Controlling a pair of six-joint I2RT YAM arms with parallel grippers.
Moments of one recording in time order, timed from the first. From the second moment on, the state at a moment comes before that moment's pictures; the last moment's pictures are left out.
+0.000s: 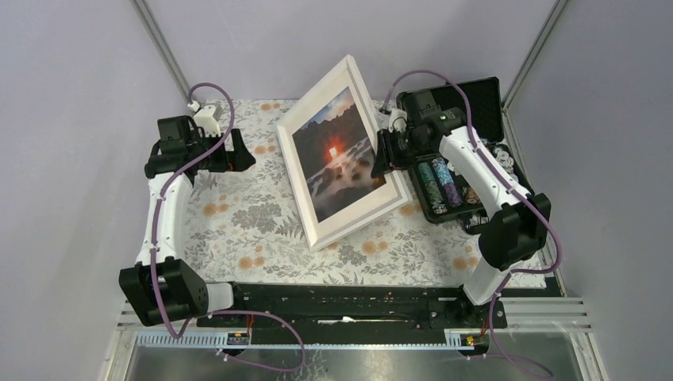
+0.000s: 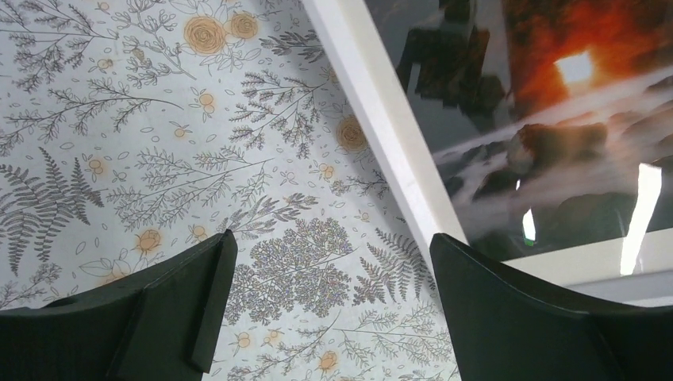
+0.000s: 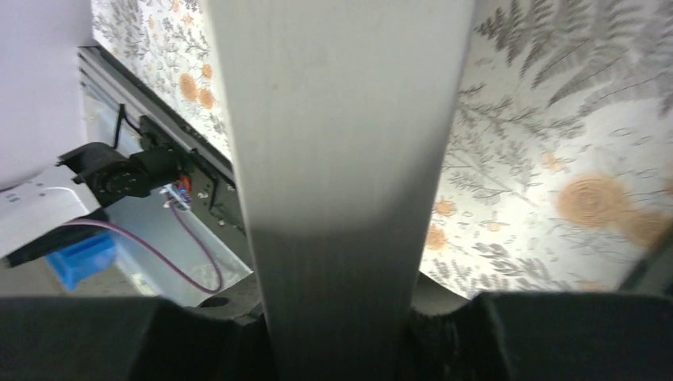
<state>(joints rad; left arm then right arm) 0.18 1.28 1.24 -0.68 0.53 0.05 0.39 1.71 1.63 -1.00 -0.56 0.23</state>
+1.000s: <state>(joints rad) 0.53 1.49 1.48 -0.77 0.72 0.05 0.77 1.74 1.92 -0.83 0.24 -0.53</state>
